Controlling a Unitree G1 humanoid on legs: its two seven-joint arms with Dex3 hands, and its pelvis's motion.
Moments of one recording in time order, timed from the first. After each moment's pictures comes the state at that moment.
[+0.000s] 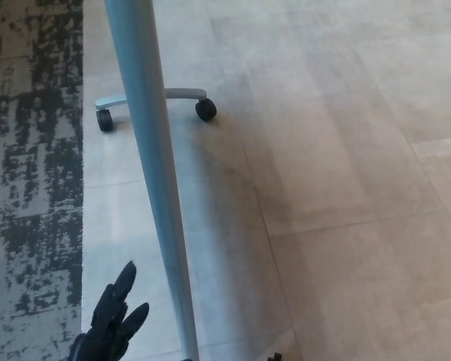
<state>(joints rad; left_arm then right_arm) 0.53 0.19 -0.19 -0.16 0.18 -0.10 0.09 0.42 -0.24 -0.44 0.90 0.24 -0.37 0.18</state>
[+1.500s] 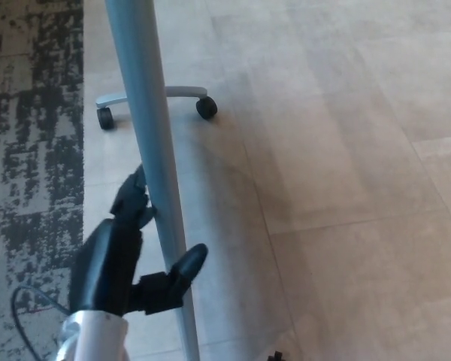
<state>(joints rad) 0.19 0.12 -0.26 -0.36 0.49 0.36 0.10 0.44 -0.21 -0.43 0.84 0.25 -0.37 0.18</state>
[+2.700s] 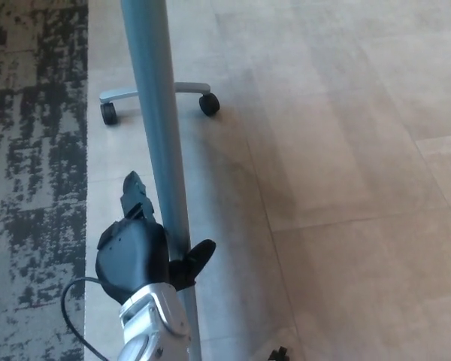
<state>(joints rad) -0.20 -0.06 -0.26 0.45 0.65 0.47 0.64 0.47 -0.21 -0.40 0.80 0.22 -0.39 0.17</state>
